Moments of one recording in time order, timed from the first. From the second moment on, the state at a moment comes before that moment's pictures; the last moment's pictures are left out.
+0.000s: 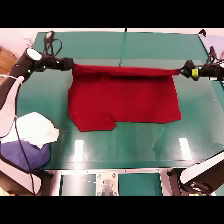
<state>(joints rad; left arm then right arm) -0.01 -1.79 1.63 0.92 -0.82 -1.16 -0.44 -1.90 1.72 -0.83 1.06 1.30</state>
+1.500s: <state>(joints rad) 0.06 -1.54 1.50 1.04 -1.58 -1.43 -0.61 -1.35 1.13 -1.19 1.51 1.54</state>
